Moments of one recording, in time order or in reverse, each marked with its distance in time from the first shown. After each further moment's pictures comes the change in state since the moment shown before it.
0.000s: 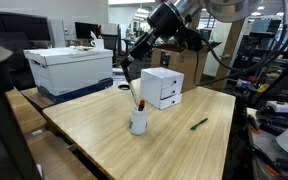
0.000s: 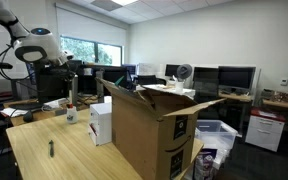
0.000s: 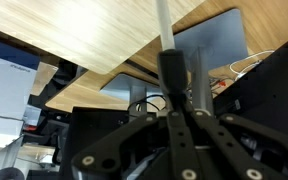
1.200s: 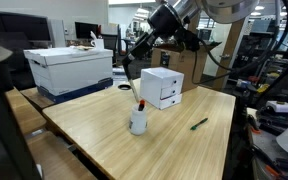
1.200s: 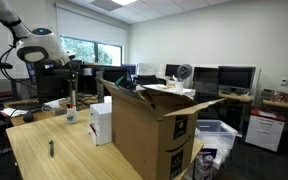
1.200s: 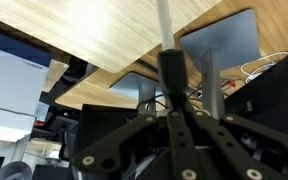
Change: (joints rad) arm 0.000 0.006 -0.023 0.001 0.008 0.024 -0.036
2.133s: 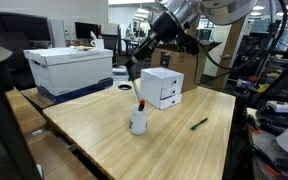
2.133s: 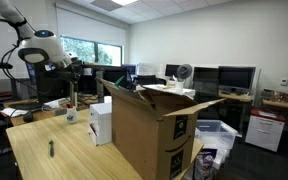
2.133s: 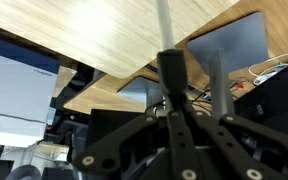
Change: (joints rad) arm -0.013 0.008 -0.009 0.003 0.150 0.000 -0.133
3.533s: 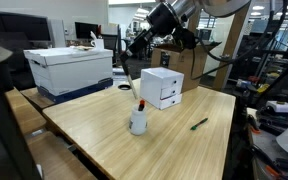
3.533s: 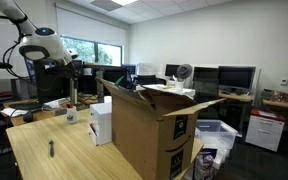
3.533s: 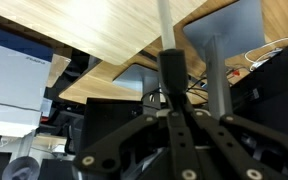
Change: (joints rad) arm -0.004 0.001 0.012 0.048 0.058 -0.015 -0.048
